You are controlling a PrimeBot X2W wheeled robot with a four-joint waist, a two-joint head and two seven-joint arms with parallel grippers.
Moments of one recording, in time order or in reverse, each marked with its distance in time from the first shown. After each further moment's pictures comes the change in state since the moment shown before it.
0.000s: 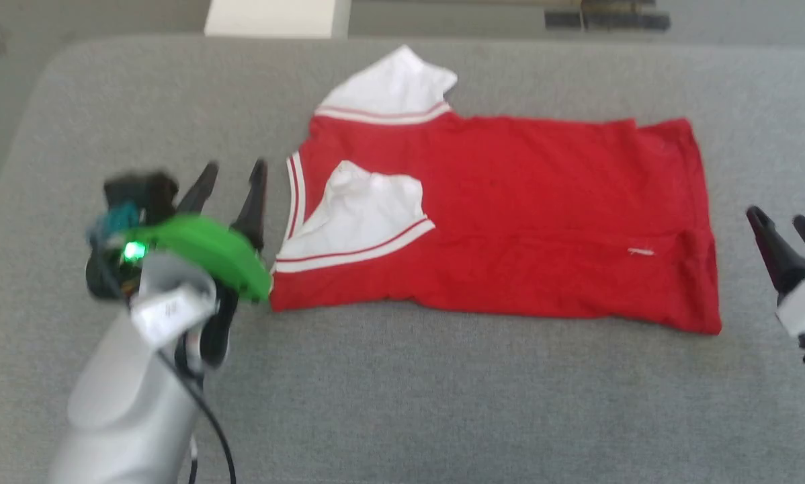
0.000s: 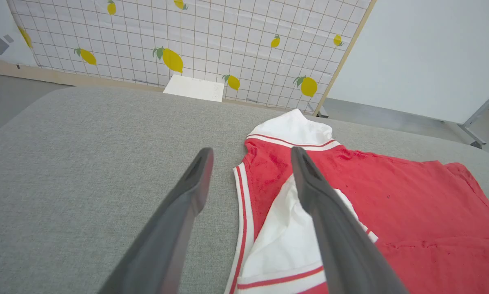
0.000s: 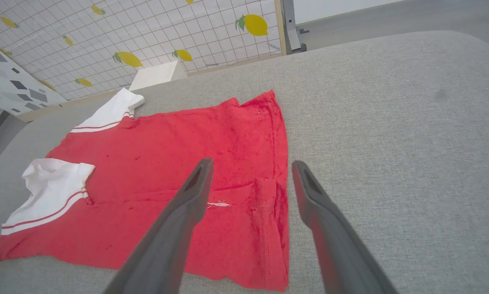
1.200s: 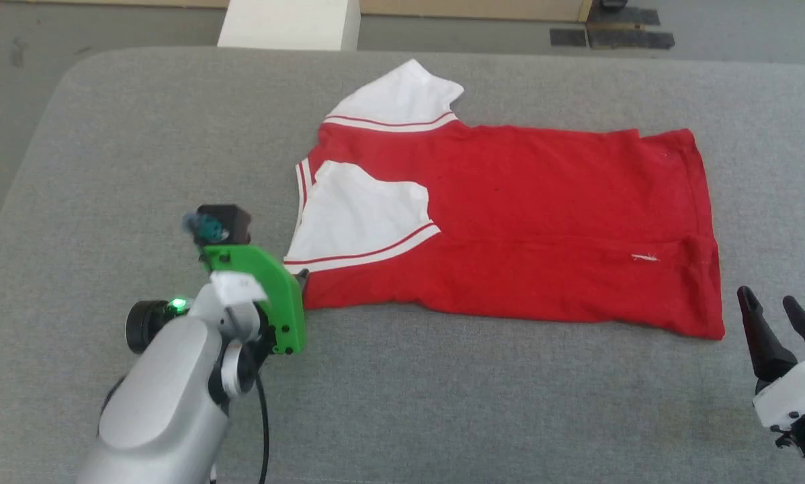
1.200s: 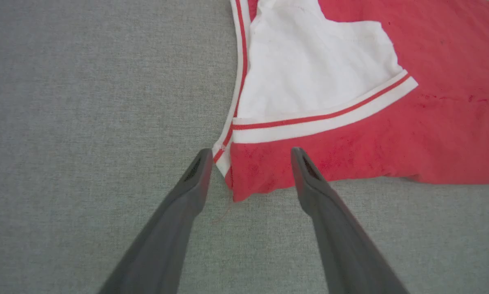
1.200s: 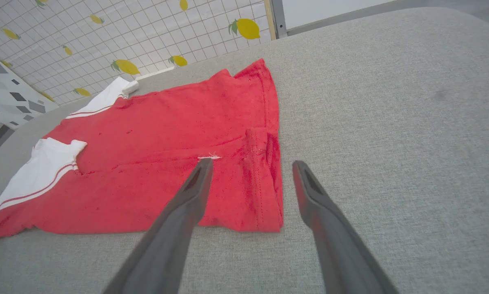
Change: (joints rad) left arm 0.073 -0.016 -0.065 -0.073 0.072 0.136 0.559; right arm 0.250 0.030 0.036 -0.003 0.009 0.000 -0.313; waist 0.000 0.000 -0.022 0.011
